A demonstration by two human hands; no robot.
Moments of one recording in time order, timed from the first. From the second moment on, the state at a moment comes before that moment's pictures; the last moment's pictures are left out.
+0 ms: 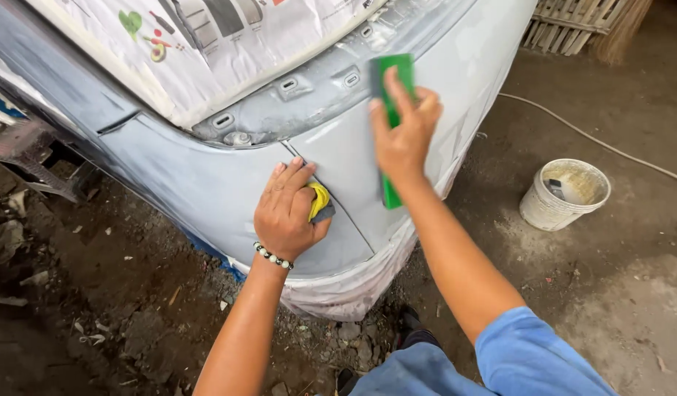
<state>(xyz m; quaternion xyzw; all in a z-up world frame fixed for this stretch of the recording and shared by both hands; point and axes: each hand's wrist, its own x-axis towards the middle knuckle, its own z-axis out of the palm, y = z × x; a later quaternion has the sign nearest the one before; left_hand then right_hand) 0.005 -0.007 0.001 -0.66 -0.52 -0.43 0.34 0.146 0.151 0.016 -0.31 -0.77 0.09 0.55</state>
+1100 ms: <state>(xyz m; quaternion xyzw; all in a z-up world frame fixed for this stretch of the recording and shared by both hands) 0.086 0.118 0.040 -0.70 -0.60 -0.31 0.23 0.206 0.311 -0.001 -0.31 -0.76 0.10 0.56</state>
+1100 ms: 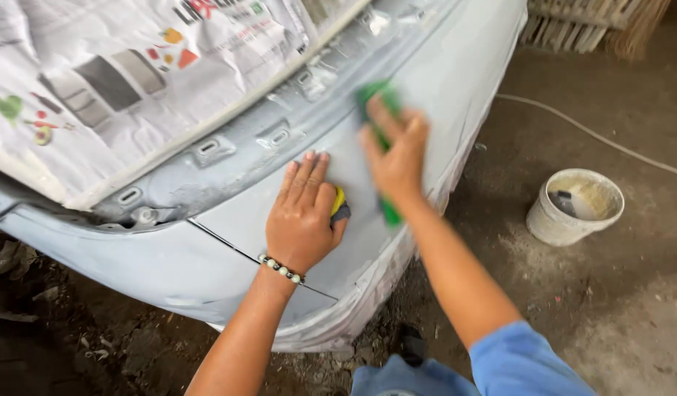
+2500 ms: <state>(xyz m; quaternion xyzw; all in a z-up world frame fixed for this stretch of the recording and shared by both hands) 0.055 0.075 0.043 -0.64 -0.59 -0.40 0.28 0.212 0.212 -0.066 -0.35 -0.70 0.22 0.58</state>
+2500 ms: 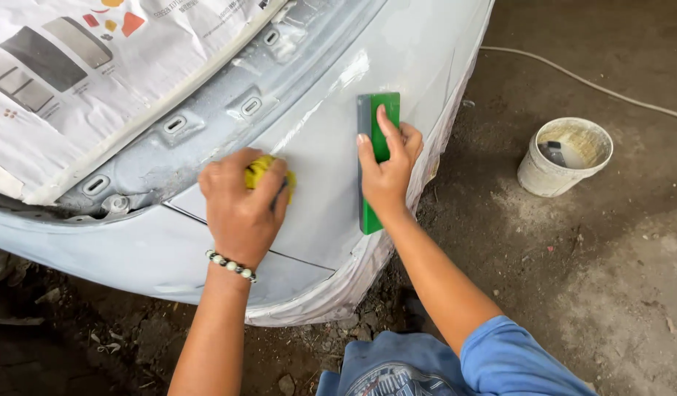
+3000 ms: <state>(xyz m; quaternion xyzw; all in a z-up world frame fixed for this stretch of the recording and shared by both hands) 0.101 0.224 0.068 -0.69 -0.60 -0.20 0.36 0.247 0.314 -0.075 -0.39 -0.68 0.23 0.58</state>
